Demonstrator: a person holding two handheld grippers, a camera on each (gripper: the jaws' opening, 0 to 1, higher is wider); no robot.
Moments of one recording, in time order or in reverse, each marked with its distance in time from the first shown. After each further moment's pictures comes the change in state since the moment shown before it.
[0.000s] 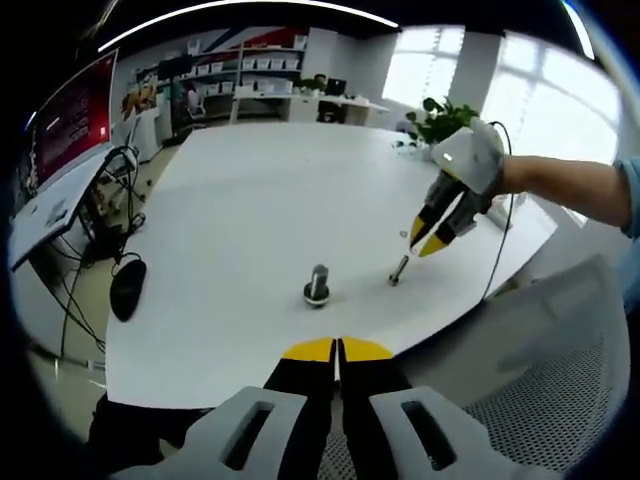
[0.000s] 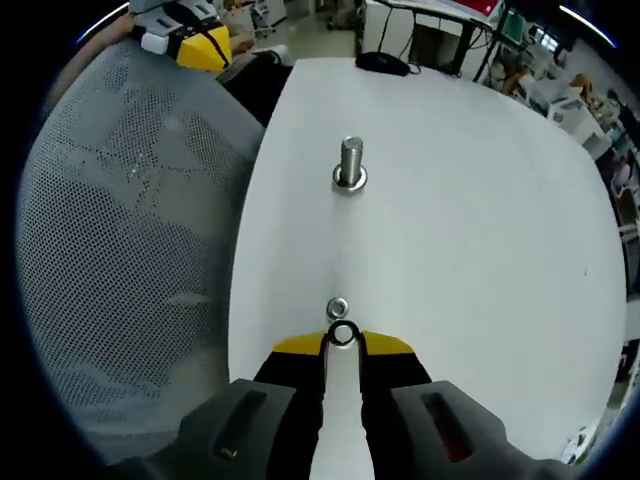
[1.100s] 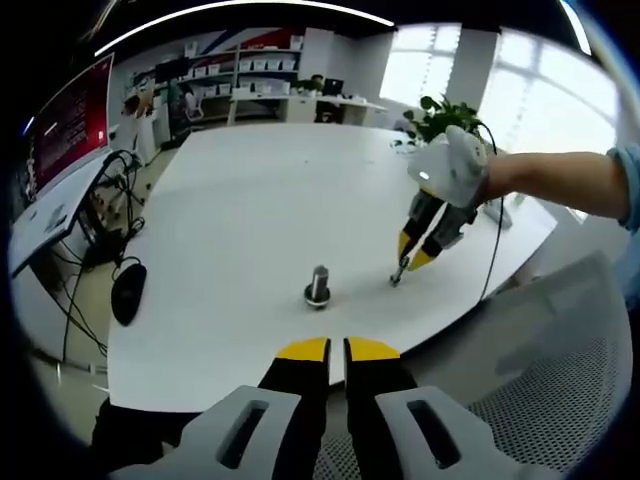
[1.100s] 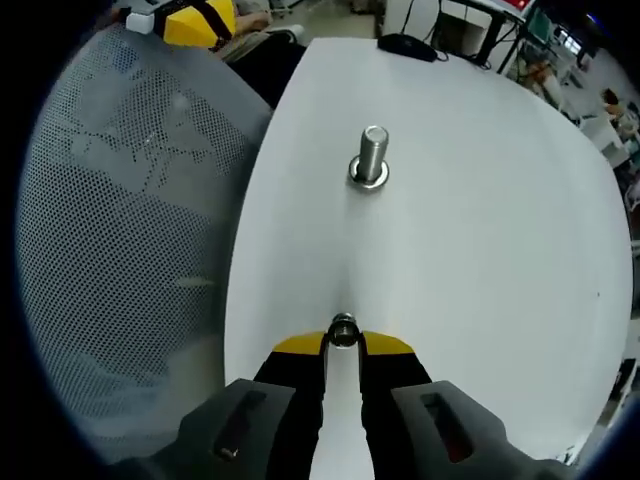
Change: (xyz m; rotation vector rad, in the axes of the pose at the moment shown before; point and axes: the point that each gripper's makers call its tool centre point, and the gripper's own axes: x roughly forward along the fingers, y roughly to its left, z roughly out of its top) left arm 0.000 0.001 0.004 0.006 -0.022 0.008; right arm 0.031 0.005 0.002 -0.059 0.092 0.043
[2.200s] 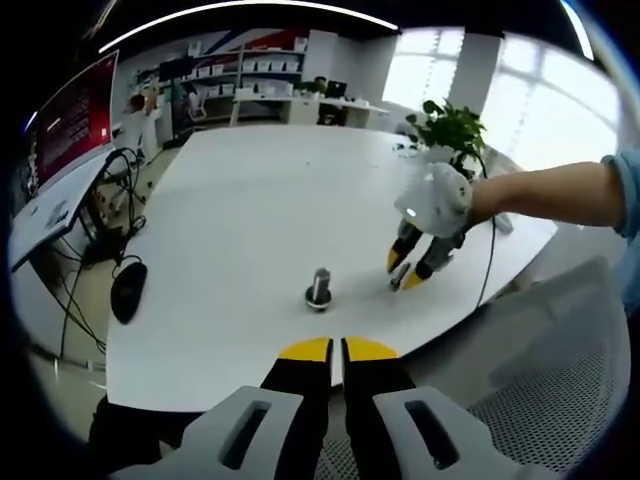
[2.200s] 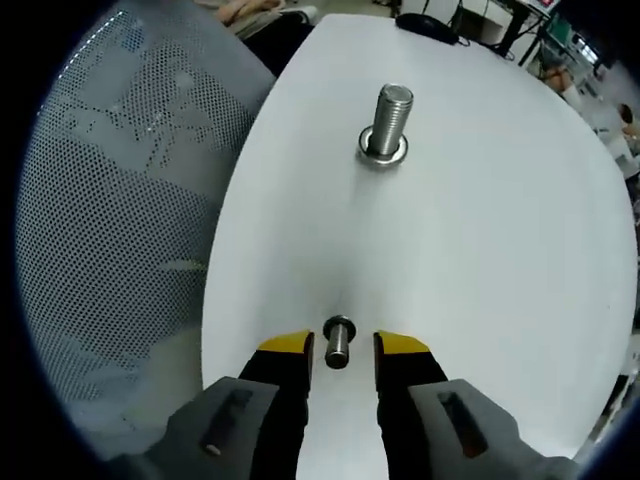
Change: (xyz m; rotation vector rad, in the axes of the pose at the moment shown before) left arm 0.000 0.001 0.001 -0.016 -0.005 -0.001; right arm 0.027 -0.003 -0.011 -0.041 0.032 0.012
